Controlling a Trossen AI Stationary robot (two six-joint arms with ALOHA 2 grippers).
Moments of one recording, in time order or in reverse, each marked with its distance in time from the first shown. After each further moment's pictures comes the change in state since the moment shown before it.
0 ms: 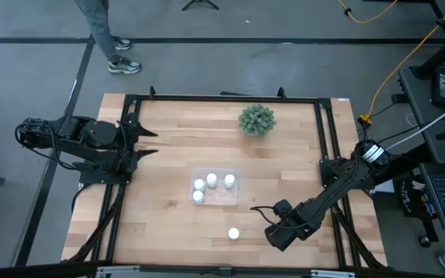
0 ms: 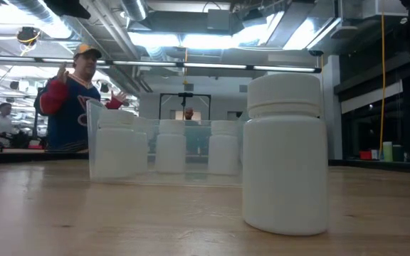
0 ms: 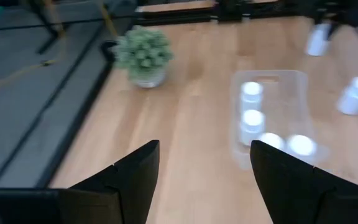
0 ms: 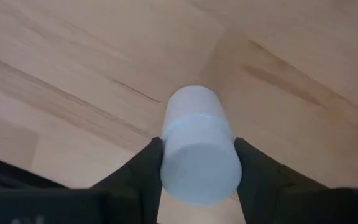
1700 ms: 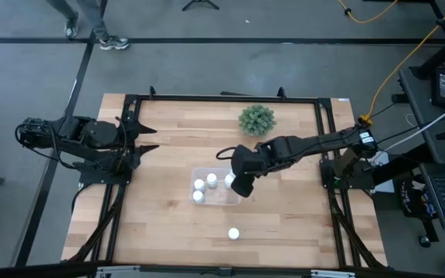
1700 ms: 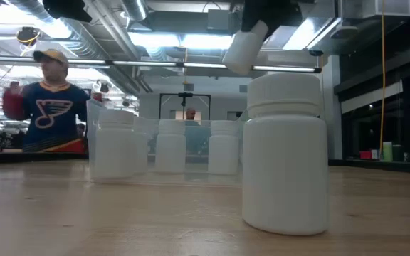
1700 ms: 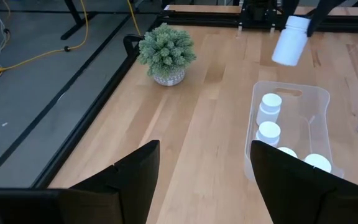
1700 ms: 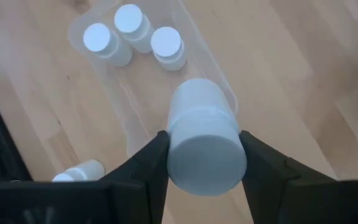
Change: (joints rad) left arm 0.000 0.004 0.000 0.000 -0.089 -0.114; right arm -0.523 0.004 0.536 -0.219 0.231 -1.101
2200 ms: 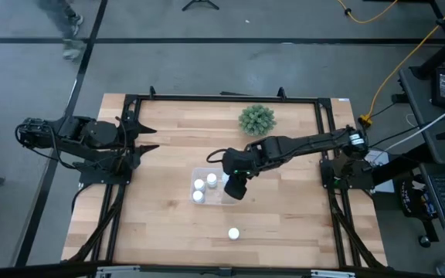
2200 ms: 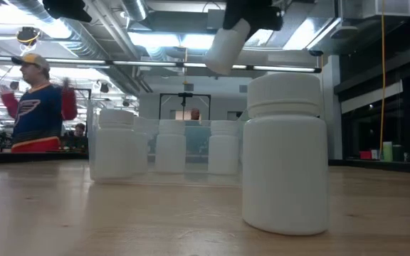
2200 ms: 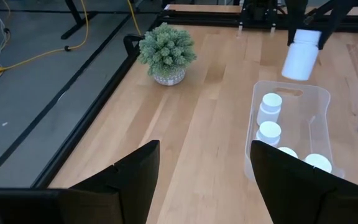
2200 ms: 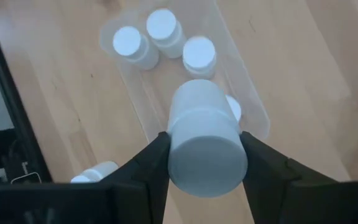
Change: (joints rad) left arm 0.000 0.000 0.000 -0.001 0.000 0.000; right arm -0.023 0.093 0.095 0.023 -0.092 -0.090
